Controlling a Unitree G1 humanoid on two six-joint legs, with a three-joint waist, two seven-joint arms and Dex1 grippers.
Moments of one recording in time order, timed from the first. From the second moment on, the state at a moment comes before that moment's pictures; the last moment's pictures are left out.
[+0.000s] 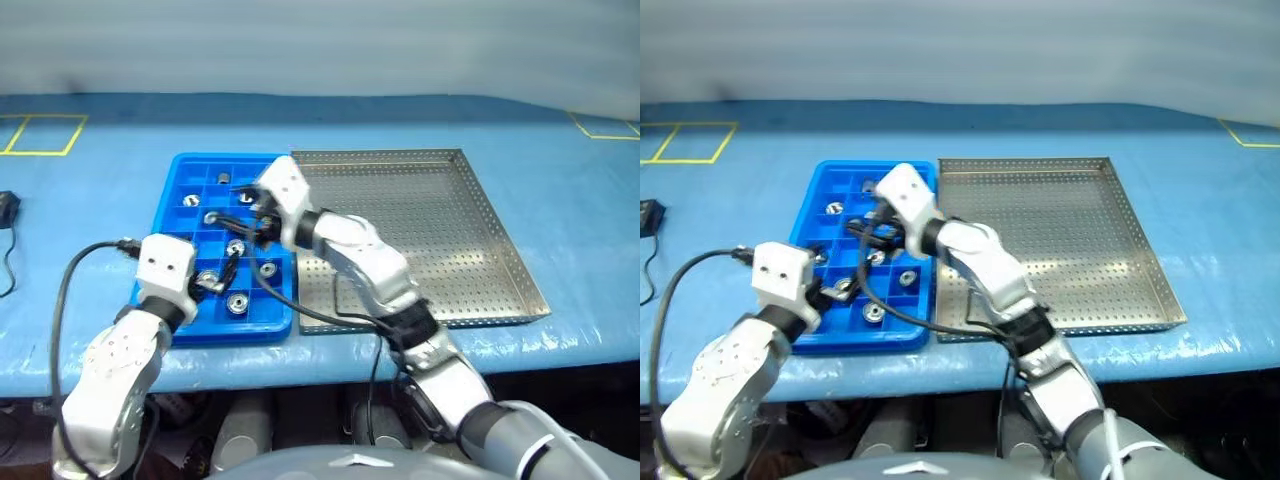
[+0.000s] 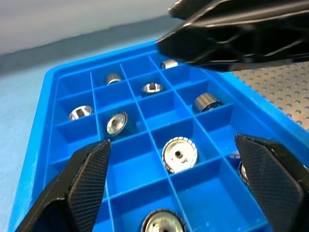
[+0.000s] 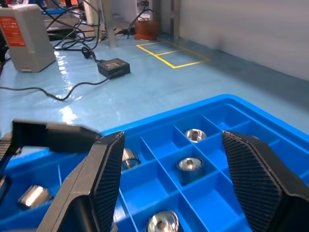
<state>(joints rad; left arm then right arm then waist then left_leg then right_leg) 0.09 0.32 0.08 -0.75 -0.20 0.73 -0.24 -0.56 -0.09 0.29 -0.09 0.18 0.50 0.59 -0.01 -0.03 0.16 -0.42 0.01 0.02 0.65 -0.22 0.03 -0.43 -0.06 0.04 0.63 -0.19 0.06</state>
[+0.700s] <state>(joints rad) -0.05 0.39 -0.05 -0.50 -0.18 0.55 -0.44 -0.24 -0.41 -0.01 -0.28 0.28 0.58 0.59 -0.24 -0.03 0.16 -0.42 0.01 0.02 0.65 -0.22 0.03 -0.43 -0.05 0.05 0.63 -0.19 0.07</state>
